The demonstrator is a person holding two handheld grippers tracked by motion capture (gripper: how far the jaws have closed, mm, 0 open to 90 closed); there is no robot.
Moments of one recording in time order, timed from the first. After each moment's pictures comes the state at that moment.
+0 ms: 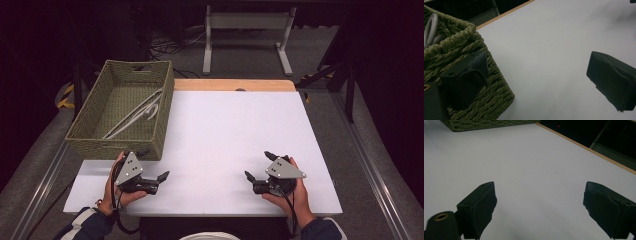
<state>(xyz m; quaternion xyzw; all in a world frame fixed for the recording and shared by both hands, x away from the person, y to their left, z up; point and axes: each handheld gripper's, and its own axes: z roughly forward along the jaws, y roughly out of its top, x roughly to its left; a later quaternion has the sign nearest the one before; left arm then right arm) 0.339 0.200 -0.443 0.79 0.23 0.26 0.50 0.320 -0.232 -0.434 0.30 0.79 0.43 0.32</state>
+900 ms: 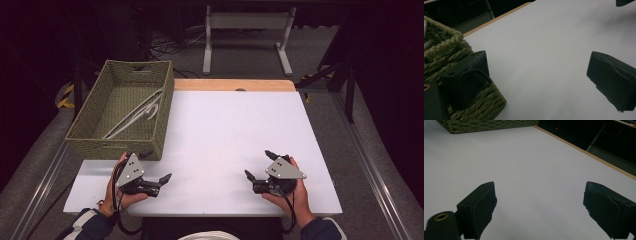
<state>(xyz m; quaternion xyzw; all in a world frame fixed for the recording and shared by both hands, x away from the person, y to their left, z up) 0.335 0.196 -0.441 0.79 0.22 0.25 0.51 0.319 -0.230 -0.431 0.30 0.78 0.43 0.34</state>
